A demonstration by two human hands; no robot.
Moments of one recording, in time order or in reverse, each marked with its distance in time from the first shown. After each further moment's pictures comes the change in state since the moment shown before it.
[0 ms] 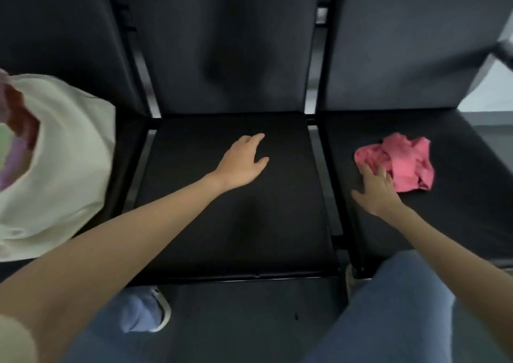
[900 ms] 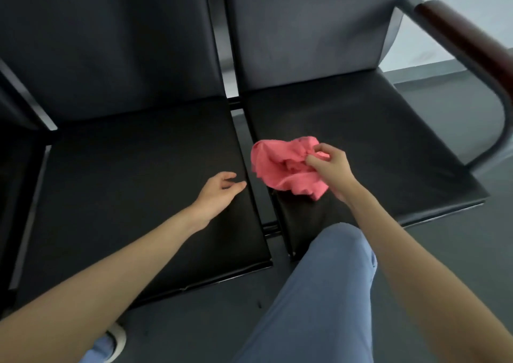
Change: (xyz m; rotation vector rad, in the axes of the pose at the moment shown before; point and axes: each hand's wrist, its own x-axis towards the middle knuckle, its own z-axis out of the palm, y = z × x) left_hand 0.009 0.073 0.137 -0.597 -0.232 -0.385; right_hand 0.012 0.087 -0.006 1.092 0.142 0.113
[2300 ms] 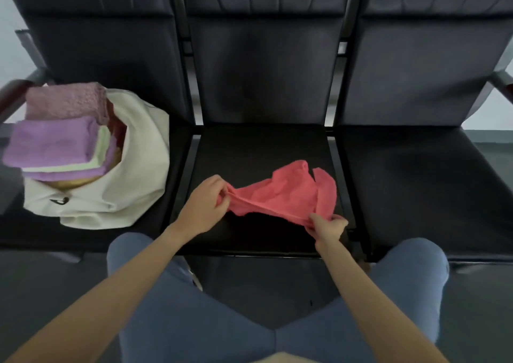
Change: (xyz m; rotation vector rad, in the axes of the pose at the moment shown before) left_hand -0.192 -0.078 -0.231 0.569 0.422 0.591; right_hand -0.188 -0.054 0.202 0.371 0.230 0.525
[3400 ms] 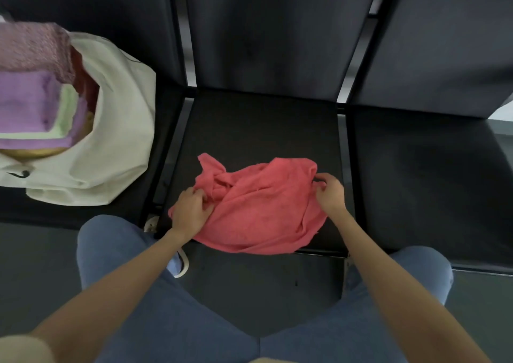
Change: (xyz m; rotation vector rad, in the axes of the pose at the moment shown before) left_hand -0.023 -0.095 0.102 0.190 -0.096 -0.523; right_hand 0.104 -0.027 0.024 -1.018 -0.256 -0.670
